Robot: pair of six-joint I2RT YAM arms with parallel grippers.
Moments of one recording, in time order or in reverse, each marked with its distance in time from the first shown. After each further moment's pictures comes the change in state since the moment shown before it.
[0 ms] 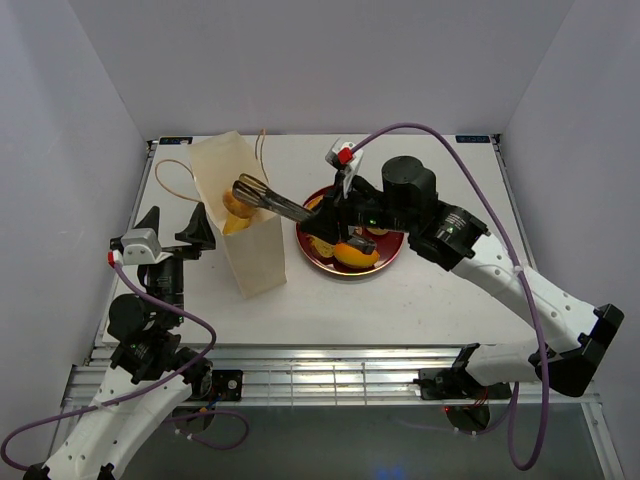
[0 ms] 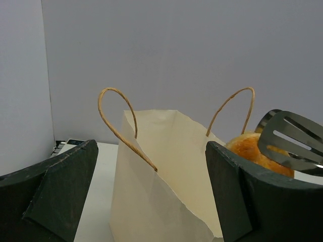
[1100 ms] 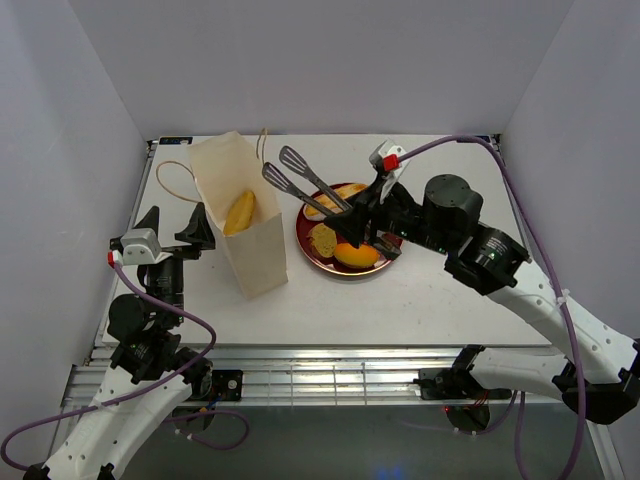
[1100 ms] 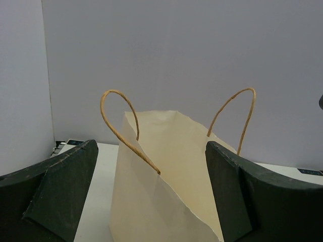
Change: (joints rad) left arm 0.000 0.000 0.000 0.002 0.000 0.002; right arm 0.010 -0.170 -0.066 0.008 0.192 -0.014
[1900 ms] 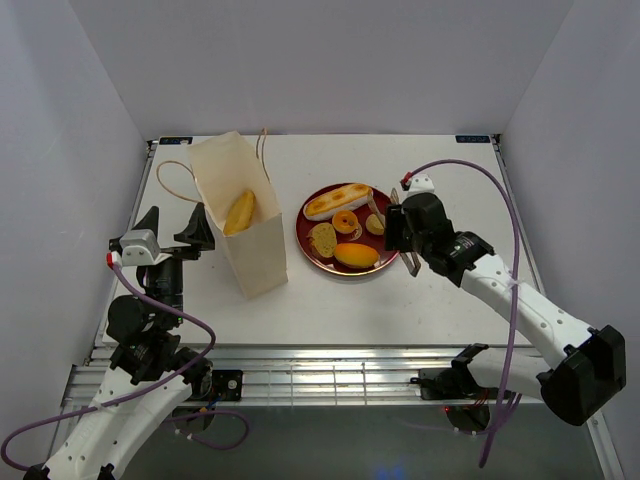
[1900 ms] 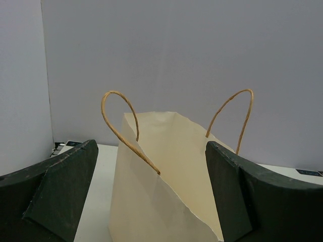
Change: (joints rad) left arm 0.000 -0.006 0.000 0.000 0.005 -0.001; right arm -0.236 0.017 -0.386 -0.126 0.486 0.177
